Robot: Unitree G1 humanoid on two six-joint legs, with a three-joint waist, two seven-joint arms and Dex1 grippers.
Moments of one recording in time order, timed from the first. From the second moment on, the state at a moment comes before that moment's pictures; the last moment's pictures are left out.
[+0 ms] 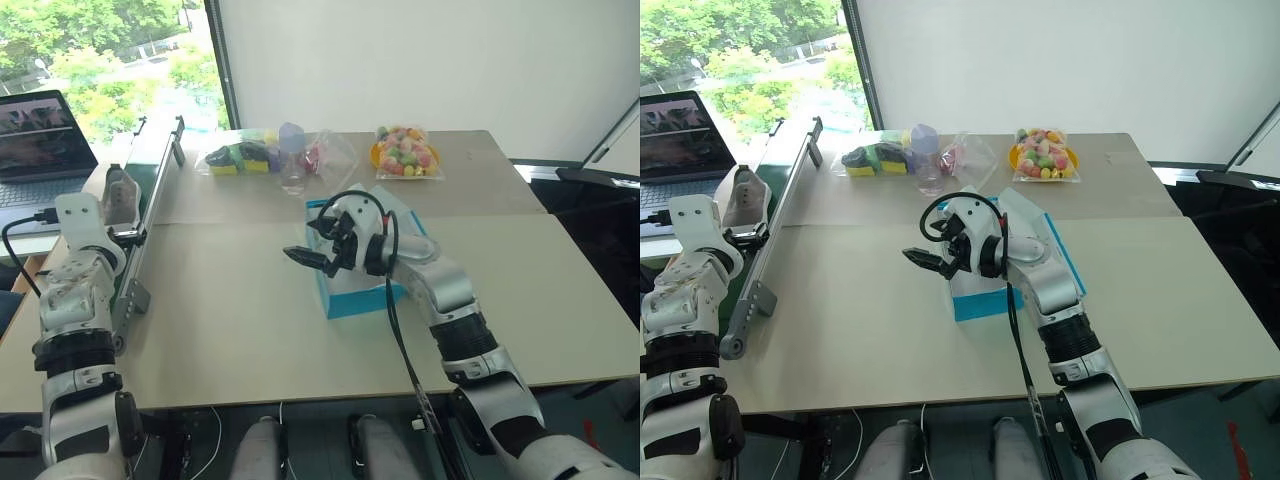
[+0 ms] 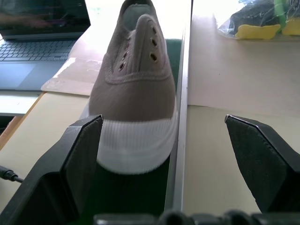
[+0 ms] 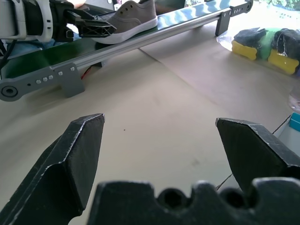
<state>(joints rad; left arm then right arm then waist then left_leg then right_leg) -0.61 0.60 0.41 0.46 -0.17 0.50 -0.16 -0.73 -0.20 0.19 0.11 0.25 0.54 0.76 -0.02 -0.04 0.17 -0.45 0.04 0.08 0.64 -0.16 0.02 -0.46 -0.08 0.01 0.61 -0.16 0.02</state>
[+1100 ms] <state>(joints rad) -0.54 0.42 0.36 0.01 -0.30 0.58 -0.08 -0.71 -0.21 0.09 0.06 0.35 0.69 0.71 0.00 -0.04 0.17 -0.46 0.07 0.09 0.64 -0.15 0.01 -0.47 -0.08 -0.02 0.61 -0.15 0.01</state>
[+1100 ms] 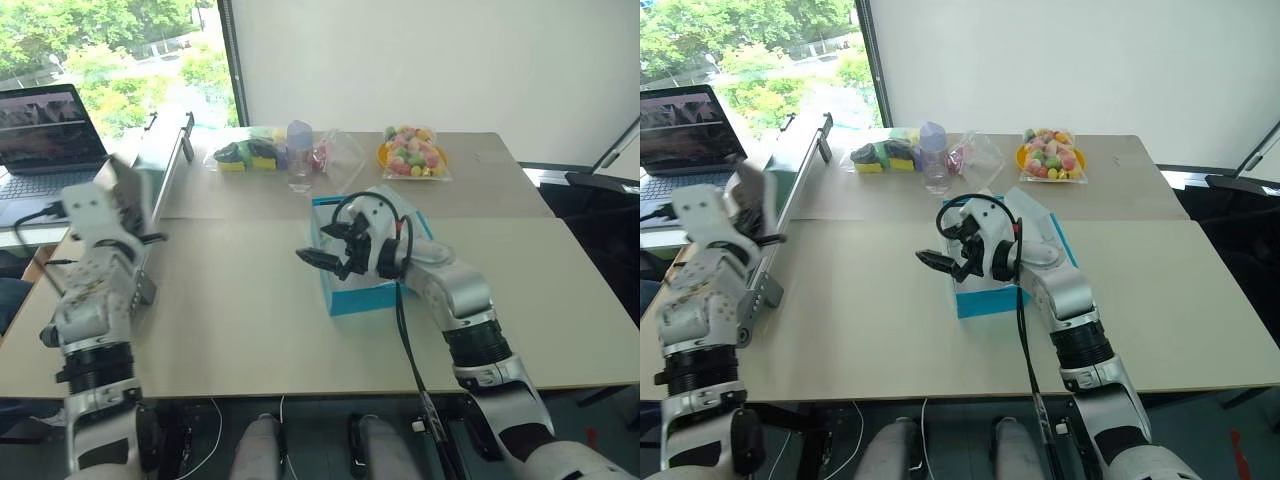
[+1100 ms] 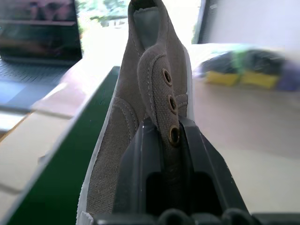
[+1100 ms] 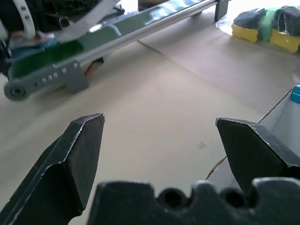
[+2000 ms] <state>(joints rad) -0.71 -0.03 0.03 -0.34 -0.44 1.08 0.00 -0.89 -0.11 -0.37 0.24 0.65 0.84 0.31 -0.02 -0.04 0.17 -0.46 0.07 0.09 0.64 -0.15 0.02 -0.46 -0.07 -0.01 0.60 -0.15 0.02</state>
